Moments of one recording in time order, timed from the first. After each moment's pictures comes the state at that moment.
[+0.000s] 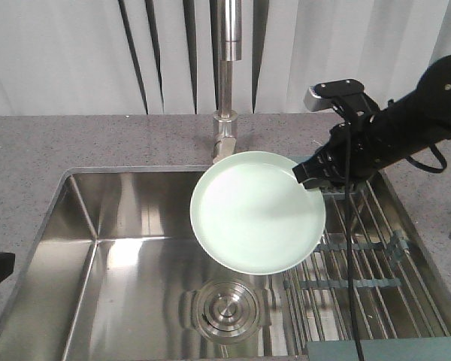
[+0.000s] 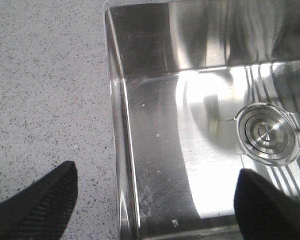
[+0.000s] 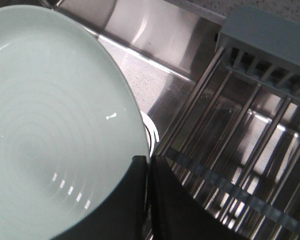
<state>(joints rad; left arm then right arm) -0.30 0.78 -0.73 0.12 0.83 -0.23 0.17 1.66 -1.32 0.48 0.87 -0.54</state>
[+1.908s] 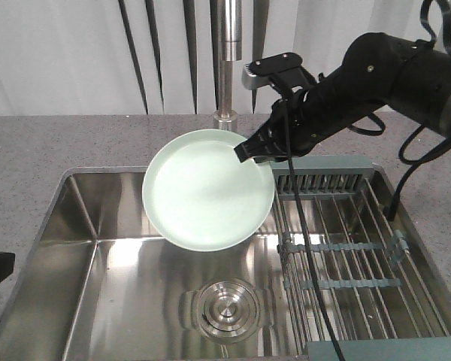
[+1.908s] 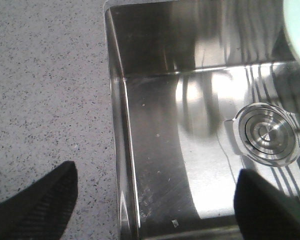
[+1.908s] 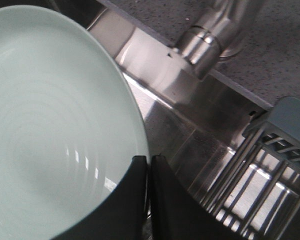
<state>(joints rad) -0.30 0.78 -0.73 0.12 0.83 -0.23 0.36 1.80 -1.59 0.34 0.86 -0.38</state>
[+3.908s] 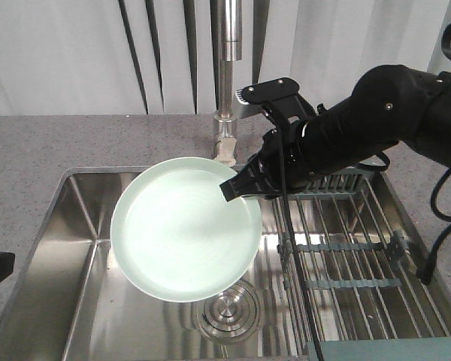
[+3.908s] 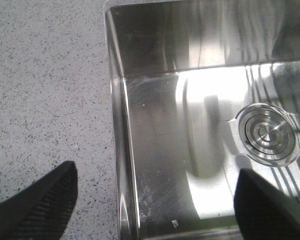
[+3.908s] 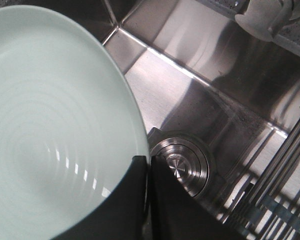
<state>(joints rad) -0.30 0.78 -0.73 0.12 0.83 -0.24 0.47 1.63 -1.36 0.38 0.79 -0.33</state>
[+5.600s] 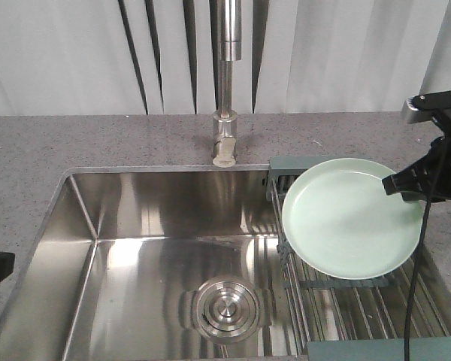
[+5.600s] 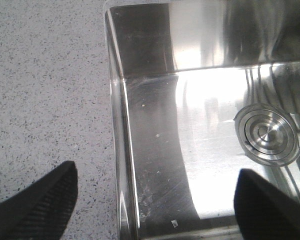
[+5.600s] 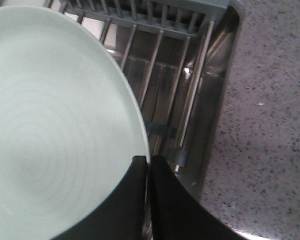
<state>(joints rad) -0.30 0.78 -0.73 0.12 0.83 -0.24 -0.06 1.50 -1.16 0.23 0.84 -0.41</state>
